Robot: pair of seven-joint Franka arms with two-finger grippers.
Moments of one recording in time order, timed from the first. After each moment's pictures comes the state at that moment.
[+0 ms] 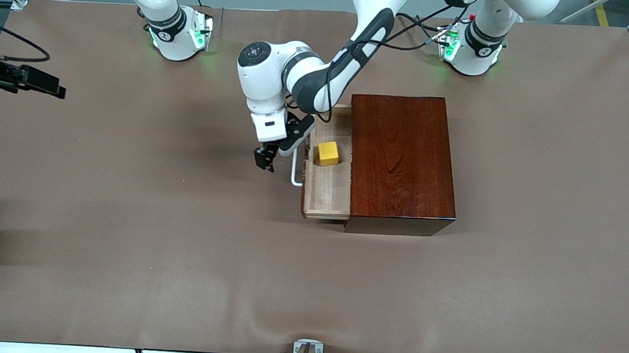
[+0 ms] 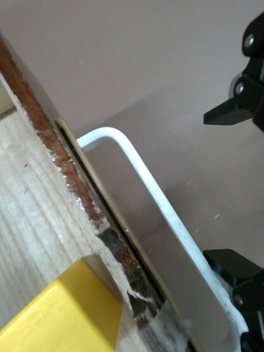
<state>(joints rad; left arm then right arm) -1.14 0.89 0.27 -1.10 0.04 1.99 -2.02 0.01 0.14 -0.03 -1.29 0.05 1.18 0.05</state>
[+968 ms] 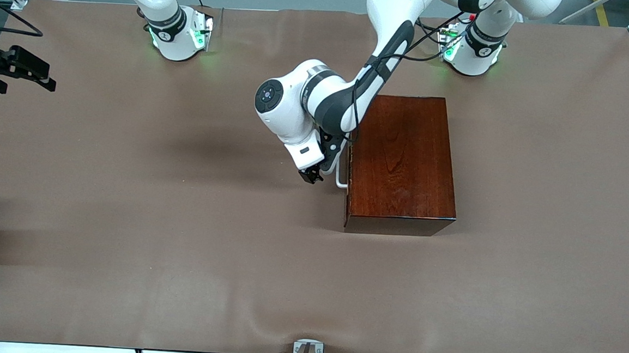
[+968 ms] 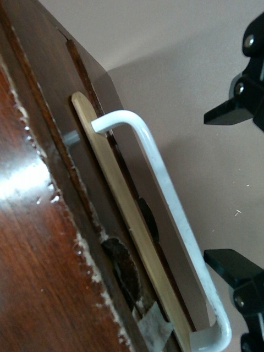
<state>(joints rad) -1.06 0.88 0.28 -1.09 0.03 1.70 -2.02 0.02 -0.03 -0.06 -1.50 0.03 1.40 -0.11</state>
